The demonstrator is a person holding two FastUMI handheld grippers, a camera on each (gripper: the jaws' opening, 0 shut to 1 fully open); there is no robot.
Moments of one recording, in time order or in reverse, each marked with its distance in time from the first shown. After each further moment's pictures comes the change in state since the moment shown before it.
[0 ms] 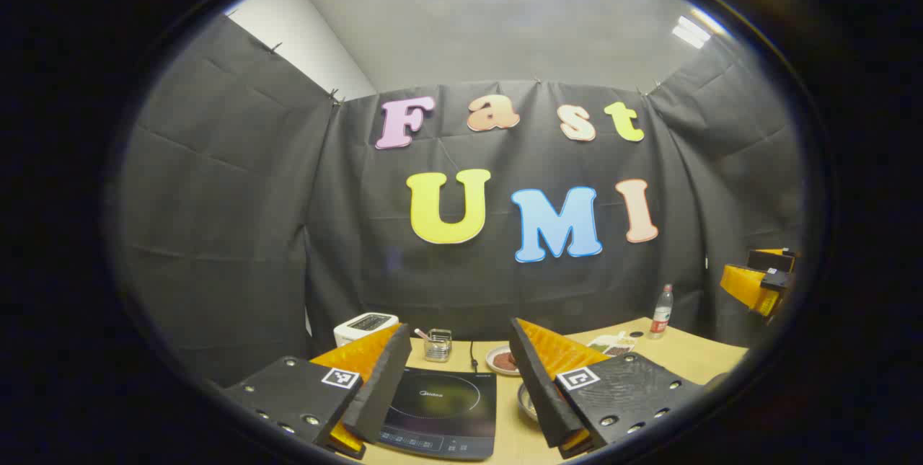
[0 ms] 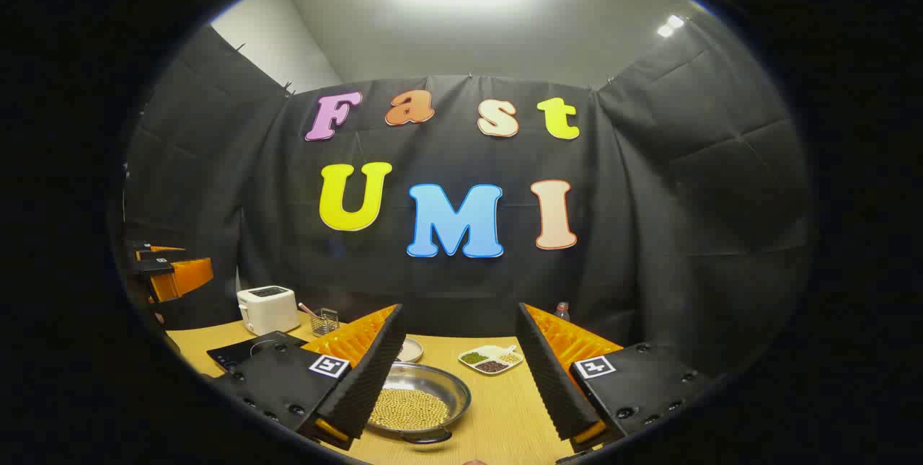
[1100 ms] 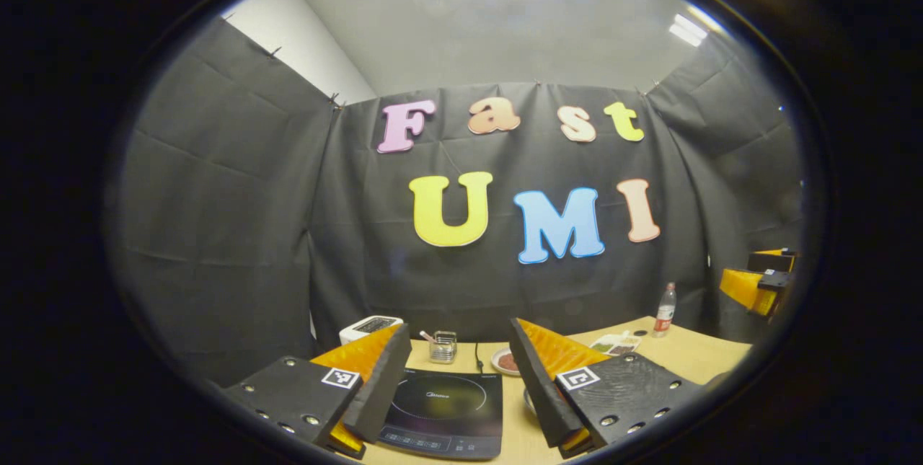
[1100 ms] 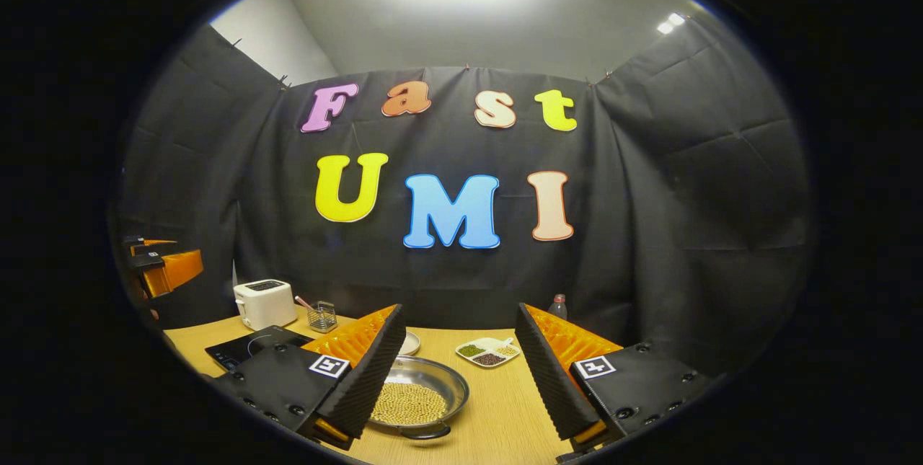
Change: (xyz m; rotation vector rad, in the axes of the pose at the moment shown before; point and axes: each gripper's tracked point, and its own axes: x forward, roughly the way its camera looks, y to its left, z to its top) left arm -0.004 0.007 0.005 0.015 -0.015 0.009; right arm 0.000 0.001 -0.009 0.000 0.041 -0.013
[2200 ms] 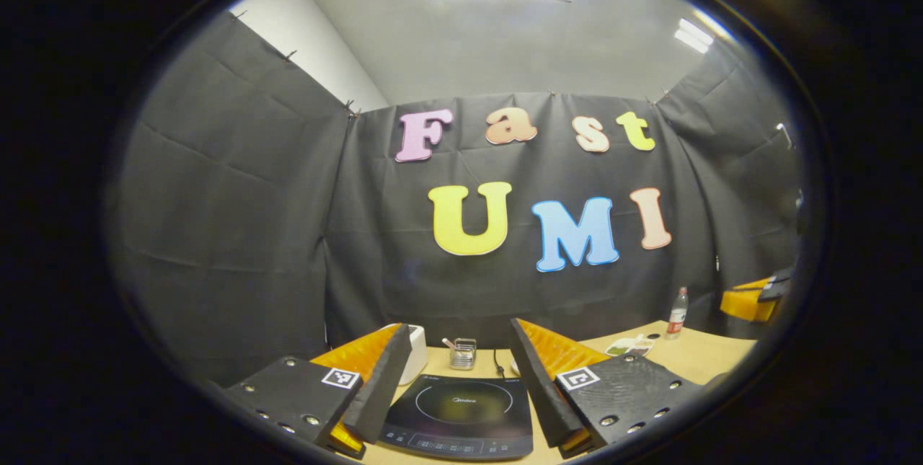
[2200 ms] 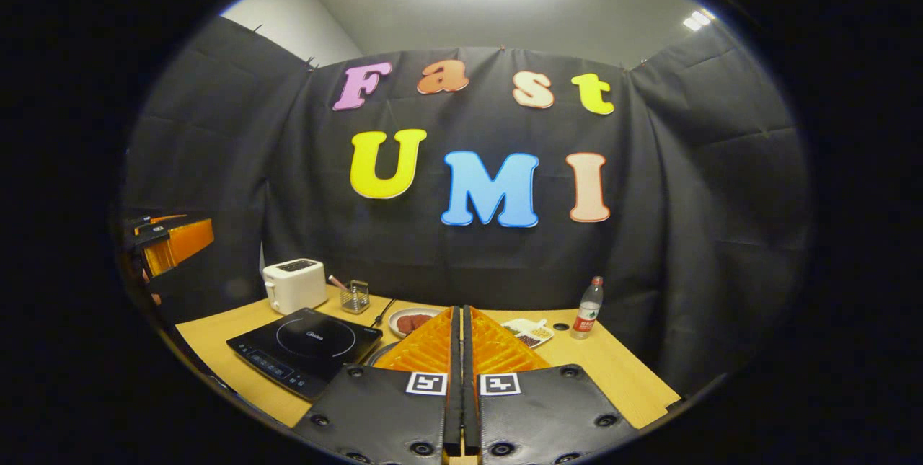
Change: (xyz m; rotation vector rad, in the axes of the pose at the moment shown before) left arm -0.009 0.061 0.004 -0.009 -0.039 0.019; right arm -0.007 0.082 -0.041 -0.041 0.166 0.148
